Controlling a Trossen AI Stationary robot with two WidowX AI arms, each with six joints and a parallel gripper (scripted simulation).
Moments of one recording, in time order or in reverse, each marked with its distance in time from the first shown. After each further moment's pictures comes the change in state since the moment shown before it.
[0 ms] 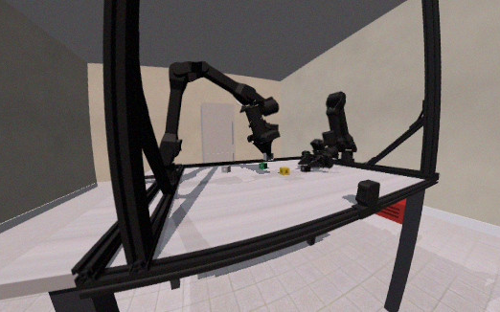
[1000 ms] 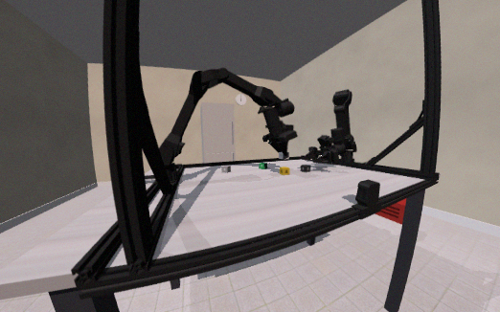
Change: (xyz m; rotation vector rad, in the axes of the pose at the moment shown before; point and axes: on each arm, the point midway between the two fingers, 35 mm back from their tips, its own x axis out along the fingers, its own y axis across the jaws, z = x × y) left arm 0.026 0.001 0.072 -0.005 -0.002 0.002; right arm -0.034 0.005 0.011 0.000 -0.051 -0.093
